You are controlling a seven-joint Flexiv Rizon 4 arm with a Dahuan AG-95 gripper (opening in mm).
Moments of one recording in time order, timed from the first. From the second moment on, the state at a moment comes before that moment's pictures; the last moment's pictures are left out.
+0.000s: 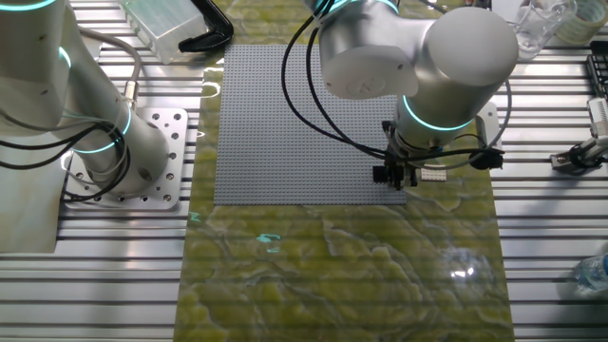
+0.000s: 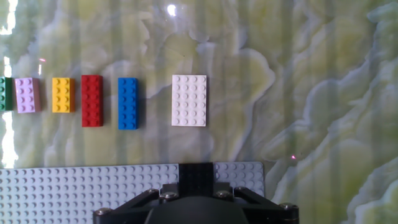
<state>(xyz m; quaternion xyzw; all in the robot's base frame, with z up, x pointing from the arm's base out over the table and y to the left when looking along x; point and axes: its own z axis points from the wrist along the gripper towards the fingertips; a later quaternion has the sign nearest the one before) 0.536 -0.034 0.010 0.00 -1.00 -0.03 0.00</state>
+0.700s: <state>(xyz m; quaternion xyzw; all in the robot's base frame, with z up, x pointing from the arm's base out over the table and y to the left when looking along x) 0.534 -0.033 0.010 0.00 -1.00 -0.02 0.00</state>
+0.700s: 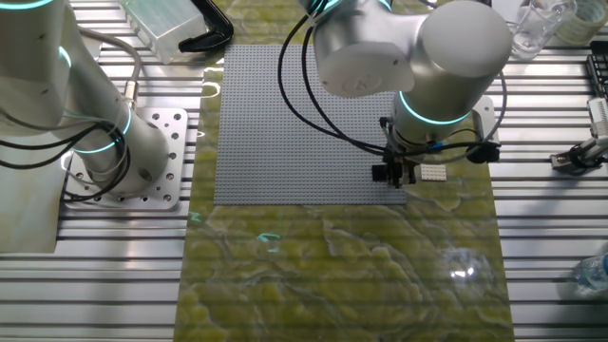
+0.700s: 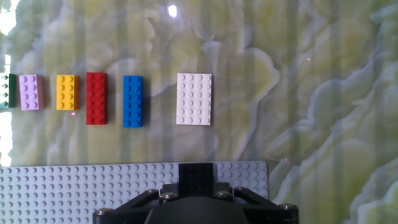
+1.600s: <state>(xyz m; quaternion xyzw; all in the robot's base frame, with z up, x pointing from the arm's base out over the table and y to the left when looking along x) 0.534 -0.034 0.010 0.00 -1.00 -0.01 -0.01</state>
